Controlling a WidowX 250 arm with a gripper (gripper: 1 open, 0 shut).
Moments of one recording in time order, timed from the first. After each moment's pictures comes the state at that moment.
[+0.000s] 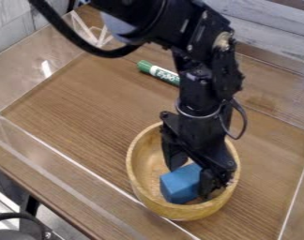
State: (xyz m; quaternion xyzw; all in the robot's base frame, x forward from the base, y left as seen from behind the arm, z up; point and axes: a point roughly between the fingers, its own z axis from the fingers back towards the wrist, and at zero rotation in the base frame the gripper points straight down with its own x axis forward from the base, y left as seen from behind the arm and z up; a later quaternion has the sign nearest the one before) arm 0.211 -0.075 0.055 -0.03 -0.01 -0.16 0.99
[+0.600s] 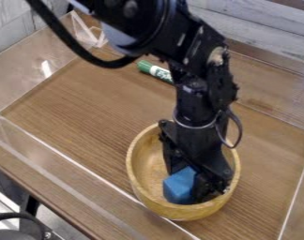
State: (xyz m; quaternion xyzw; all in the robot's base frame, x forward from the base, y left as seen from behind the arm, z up) arm 0.212 -0.075 0.041 -0.04 -0.02 -0.16 0.99
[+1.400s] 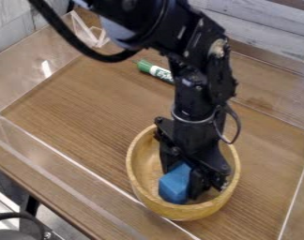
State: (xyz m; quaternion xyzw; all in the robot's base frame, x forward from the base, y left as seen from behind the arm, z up) arm 0.207 -0.068 0.052 -0.03 0.00 -0.14 0.99
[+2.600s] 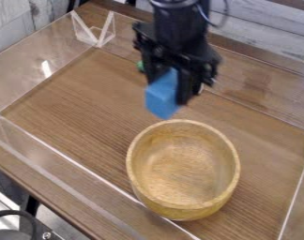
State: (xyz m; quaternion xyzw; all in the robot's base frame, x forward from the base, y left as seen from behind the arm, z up) arm 0.243 -0.013 0.138 -0.01 -0.05 -0.06 1.00
